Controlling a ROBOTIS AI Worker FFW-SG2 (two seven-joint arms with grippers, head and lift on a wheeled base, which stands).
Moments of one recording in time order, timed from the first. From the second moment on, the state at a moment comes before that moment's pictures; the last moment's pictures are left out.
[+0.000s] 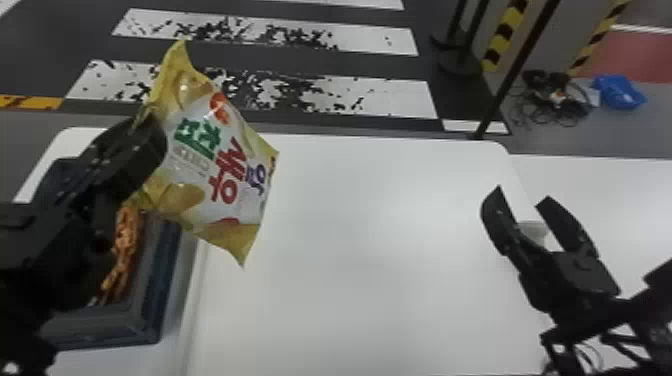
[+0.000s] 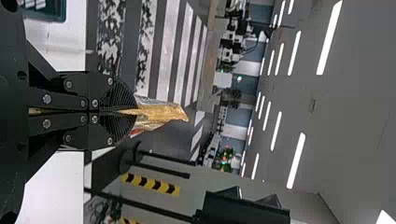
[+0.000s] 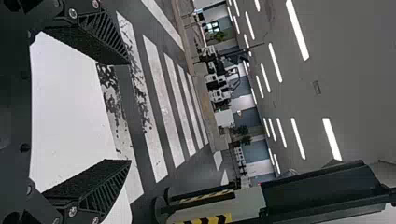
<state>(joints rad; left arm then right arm) 0.76 0.09 0.09 -2.83 0.37 0.60 -0.07 0.72 -0.15 -0.15 -2.28 -0.47 0.08 0.04</state>
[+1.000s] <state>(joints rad) 0.23 0.00 -0.15 -1.80 0.57 0.60 -0.49 0.70 -0.16 -0.20 -2.30 -0.46 0.16 0.03</state>
